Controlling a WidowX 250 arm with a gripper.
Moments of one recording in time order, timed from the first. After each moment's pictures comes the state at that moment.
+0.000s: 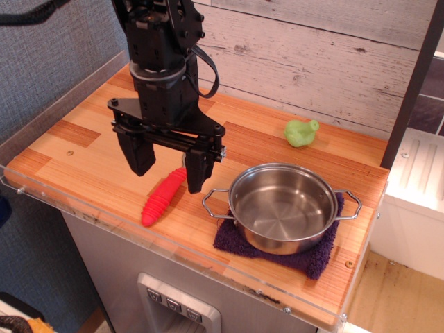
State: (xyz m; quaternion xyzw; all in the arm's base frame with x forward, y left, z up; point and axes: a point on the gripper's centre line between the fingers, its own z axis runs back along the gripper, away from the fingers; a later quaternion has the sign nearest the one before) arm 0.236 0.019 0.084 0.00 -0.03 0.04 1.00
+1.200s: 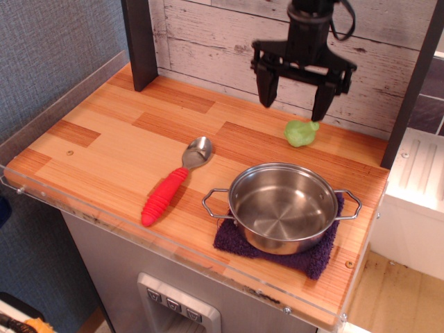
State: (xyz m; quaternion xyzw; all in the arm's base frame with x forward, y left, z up) arm 0.391 -0.042 0.064 0.03 -0.05 0.03 1.00
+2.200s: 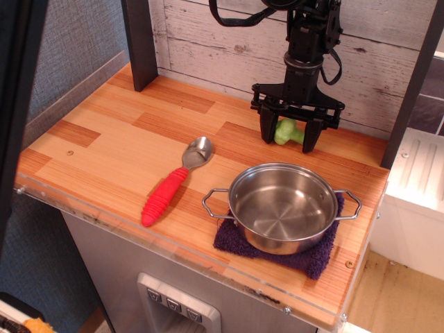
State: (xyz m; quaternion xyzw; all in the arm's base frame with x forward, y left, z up) arm 0.398 -0.034 0.011 0.02 0.00 0.05 1.00
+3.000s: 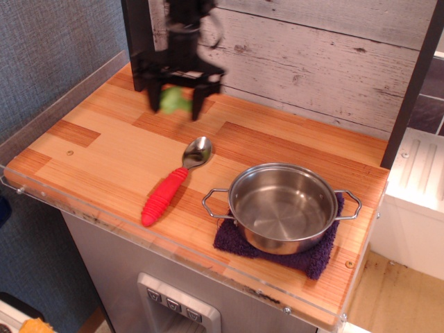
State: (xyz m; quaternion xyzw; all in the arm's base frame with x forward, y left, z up) arm 0.348 0.117 0.040 0.08 0.00 0.18 0.98
